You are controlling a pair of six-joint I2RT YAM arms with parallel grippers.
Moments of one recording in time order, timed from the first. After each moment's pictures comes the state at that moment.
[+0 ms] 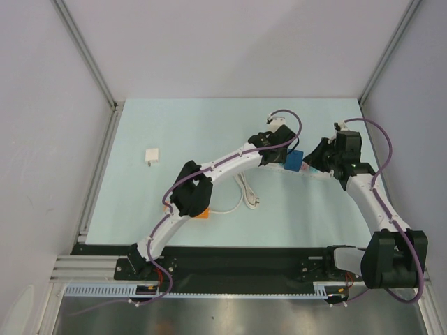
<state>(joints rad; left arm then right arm) -0.93 2.45 2.25 -0.70 -0.43 -0.62 0.02 1.21 0.87 -0.31 -0.25 0.51</state>
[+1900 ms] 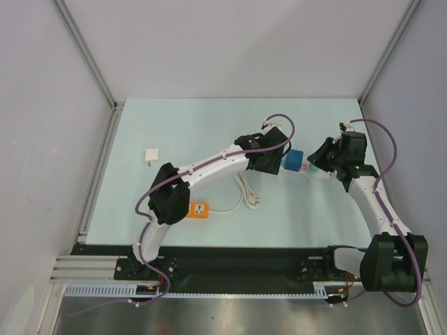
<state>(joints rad) -0.95 2.16 1.96 -0.80 -0.29 -0.57 -0.02 1.19 0.85 -0.29 -0.25 0.50</state>
